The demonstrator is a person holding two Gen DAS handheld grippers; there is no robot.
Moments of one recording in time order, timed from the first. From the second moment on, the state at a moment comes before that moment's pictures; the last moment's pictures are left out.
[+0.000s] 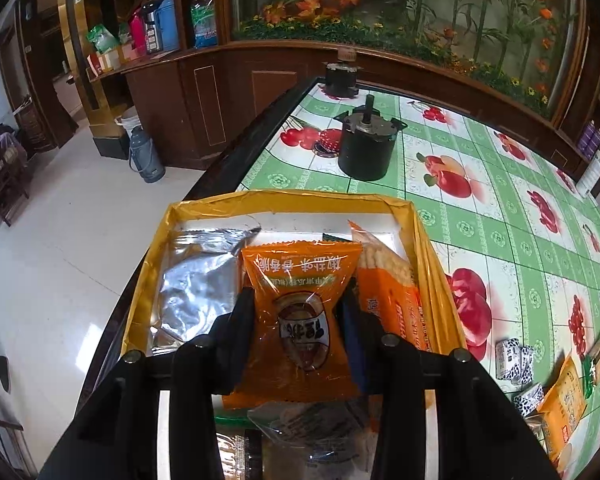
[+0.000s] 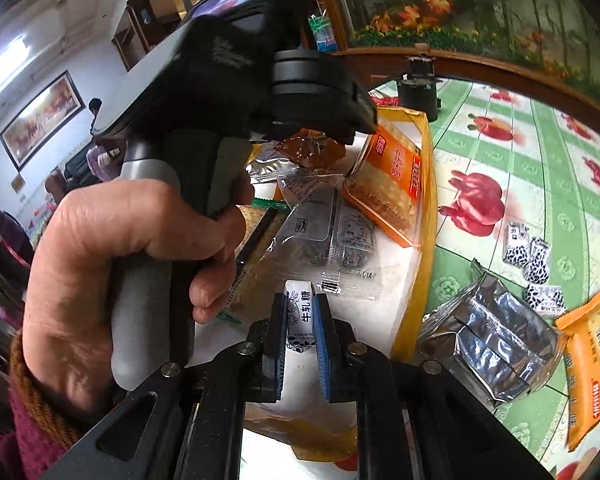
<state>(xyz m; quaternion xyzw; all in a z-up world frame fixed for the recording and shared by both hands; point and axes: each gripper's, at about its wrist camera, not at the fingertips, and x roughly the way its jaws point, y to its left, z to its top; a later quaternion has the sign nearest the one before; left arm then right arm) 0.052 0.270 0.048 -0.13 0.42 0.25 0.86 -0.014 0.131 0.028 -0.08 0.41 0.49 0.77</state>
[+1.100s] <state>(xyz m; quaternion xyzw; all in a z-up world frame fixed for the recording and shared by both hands) 0.045 0.268 0.056 -0.13 0.40 0.25 0.87 -0.022 0.123 0.035 -0.10 0.38 0.49 0.78</state>
